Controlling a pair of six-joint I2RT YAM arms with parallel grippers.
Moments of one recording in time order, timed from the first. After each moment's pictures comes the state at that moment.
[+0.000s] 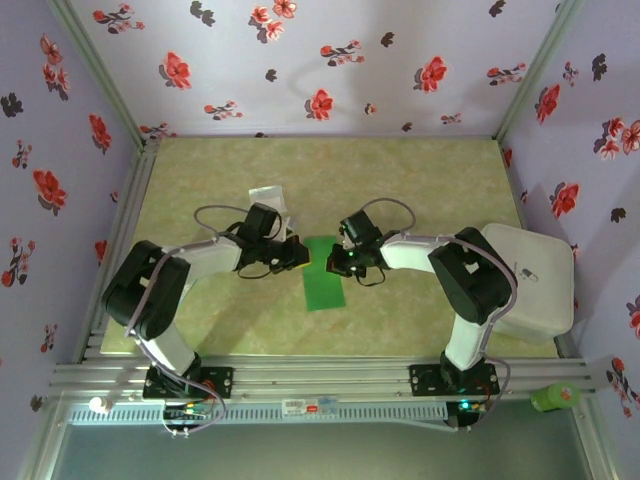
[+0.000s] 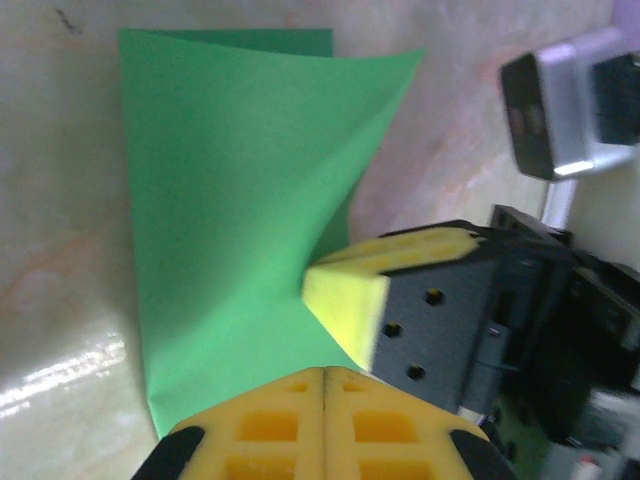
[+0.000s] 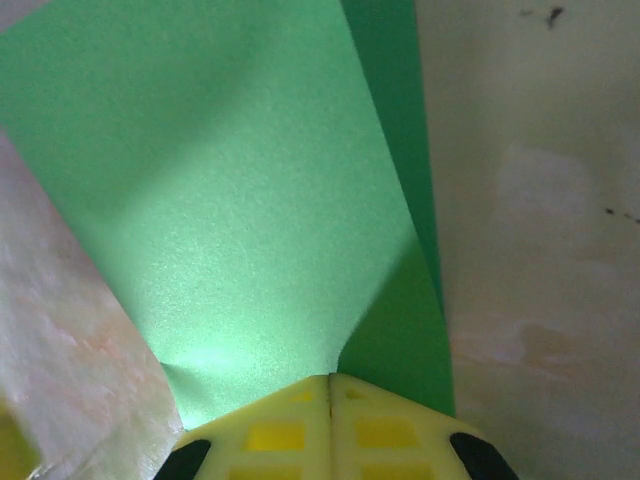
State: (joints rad) left arm -0.56 1.70 0.85 -0.05 0.60 -0.77; right arm 0.65 1.80 0.92 -0.17 -0.38 0.78
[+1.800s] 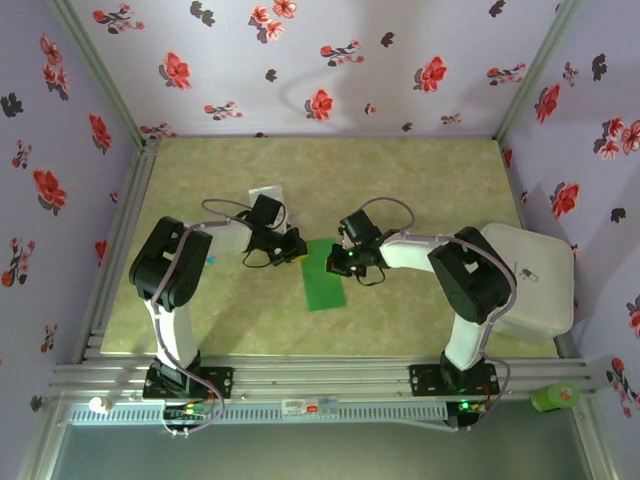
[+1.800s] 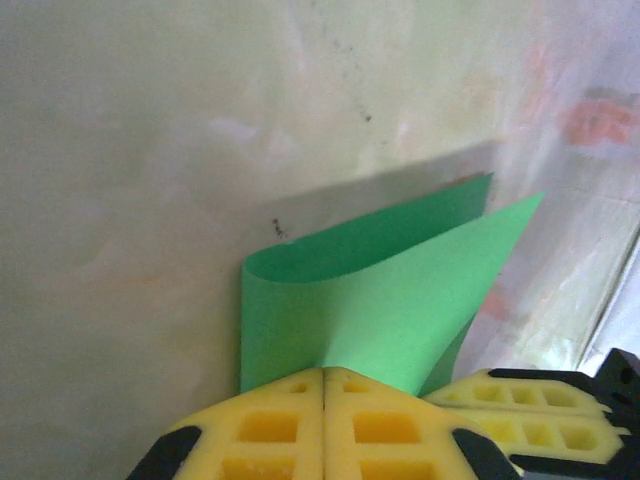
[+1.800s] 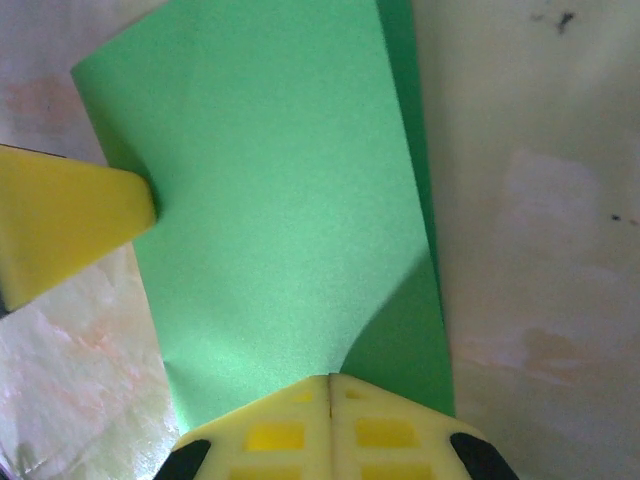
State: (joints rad) left arm -0.50 1.91 1.03 -0.16 0.56 -0.77; right arm 0.65 1.81 0.93 -0.18 -0.38 0.76
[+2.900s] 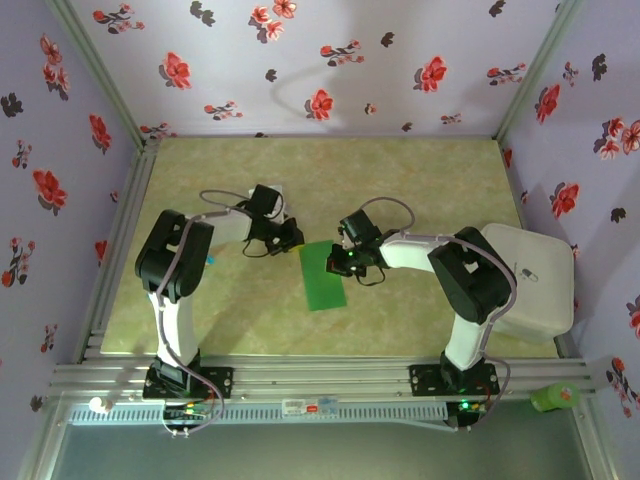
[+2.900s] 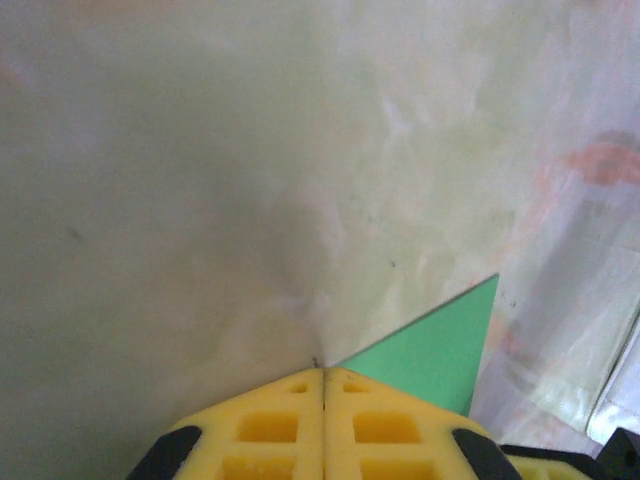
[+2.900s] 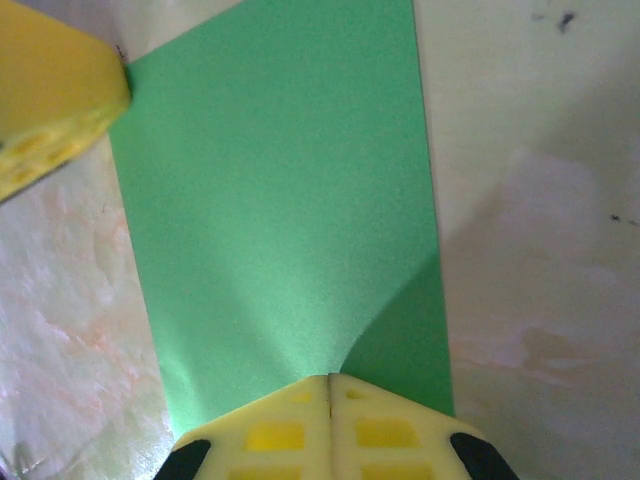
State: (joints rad) left arm -0.45 1.99 1.15 -0.23 0.51 -0.73; right arm 0.65 1.81 0.93 -0.19 -0.38 0.75
